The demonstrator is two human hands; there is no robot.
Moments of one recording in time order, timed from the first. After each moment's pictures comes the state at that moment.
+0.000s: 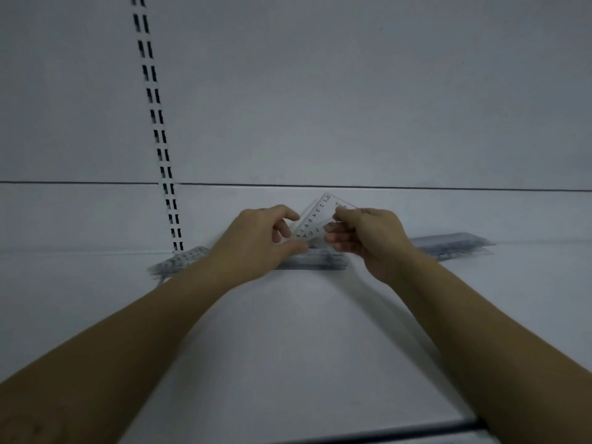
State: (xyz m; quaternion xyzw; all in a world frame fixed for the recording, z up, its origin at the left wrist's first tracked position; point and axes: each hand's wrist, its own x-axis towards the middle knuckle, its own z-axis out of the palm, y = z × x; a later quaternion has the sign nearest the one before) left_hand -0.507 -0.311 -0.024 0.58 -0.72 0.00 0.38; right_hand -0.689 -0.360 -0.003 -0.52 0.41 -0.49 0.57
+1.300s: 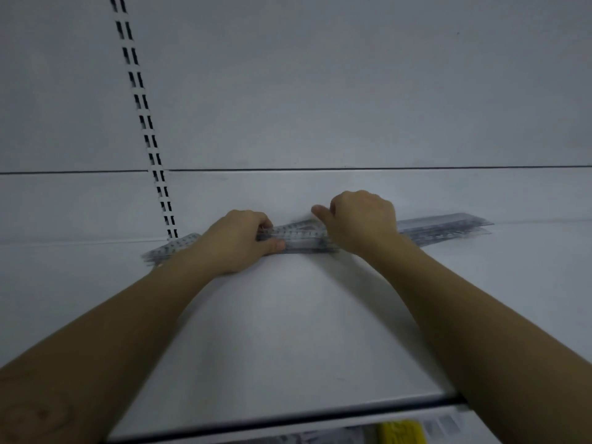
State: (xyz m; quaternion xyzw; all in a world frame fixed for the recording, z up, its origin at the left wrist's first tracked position) left_hand -0.493 -0.317 -0.036 0.68 -0.70 -0.03 0.20; right_hand -0.686 -0.373 -0.010 -0.80 0.57 -0.17 -0.09
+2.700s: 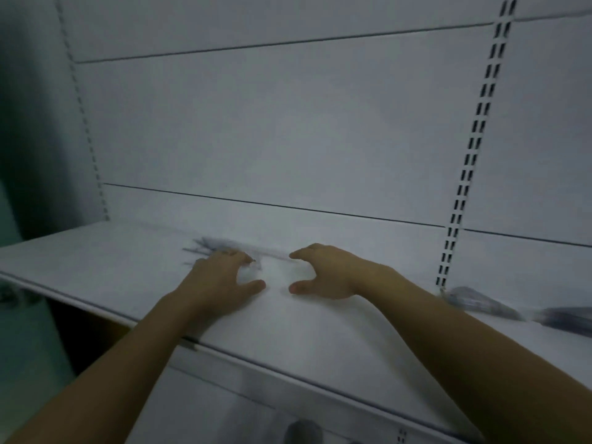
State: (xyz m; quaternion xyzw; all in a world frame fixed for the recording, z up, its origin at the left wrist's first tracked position) left_hand -0.151 -0.031 -0.035 0.86 -0.48 0.08 0.16; right_hand -0.312 -0.187 0.006 -0.99 0.16 -0.02 0.05
